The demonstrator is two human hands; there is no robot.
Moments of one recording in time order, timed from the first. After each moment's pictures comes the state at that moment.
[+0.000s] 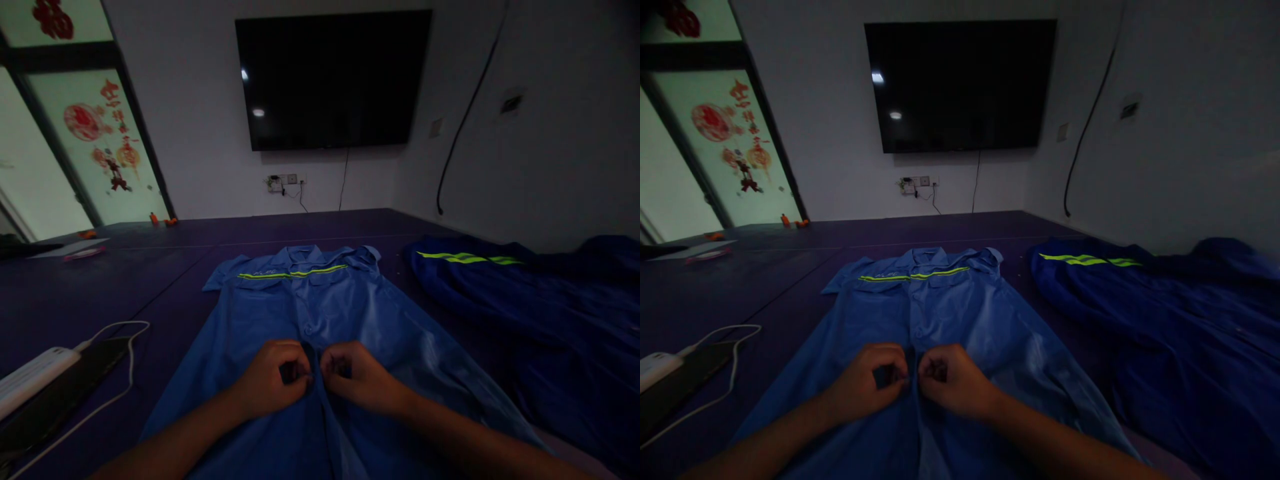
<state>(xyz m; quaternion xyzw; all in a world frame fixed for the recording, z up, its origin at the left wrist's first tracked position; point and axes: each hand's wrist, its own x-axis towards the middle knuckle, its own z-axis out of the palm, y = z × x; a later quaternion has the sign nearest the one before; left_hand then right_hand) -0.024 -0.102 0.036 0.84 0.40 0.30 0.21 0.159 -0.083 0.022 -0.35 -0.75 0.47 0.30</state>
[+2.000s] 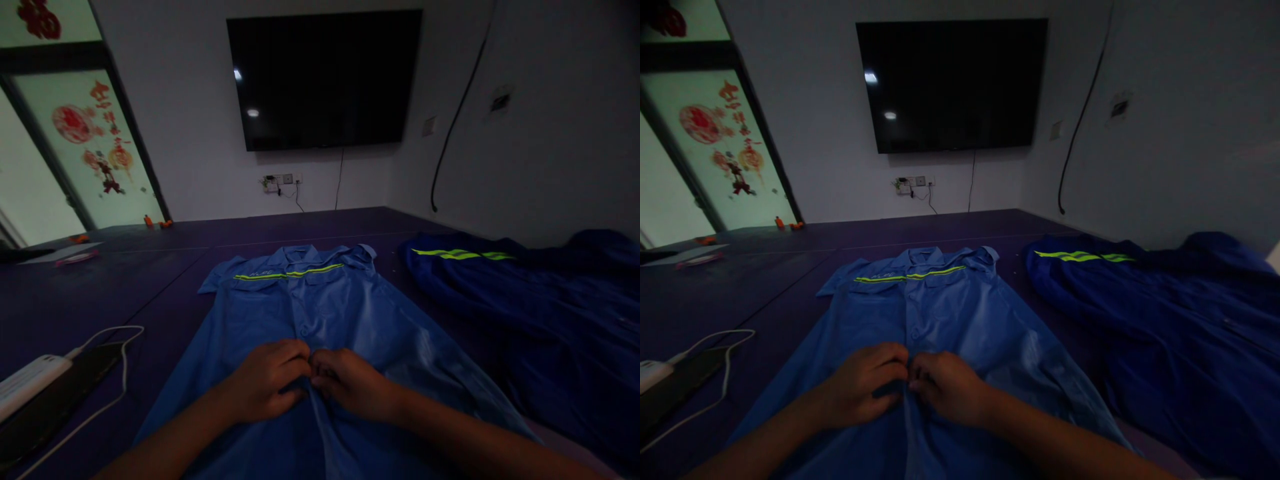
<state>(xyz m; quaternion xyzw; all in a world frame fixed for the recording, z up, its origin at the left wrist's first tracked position) -0.035 -0.098 0.042 0.94 0.27 0.19 0.06 0.160 -0.086 0.026 -0.34 -0.84 0.36 0.20</state>
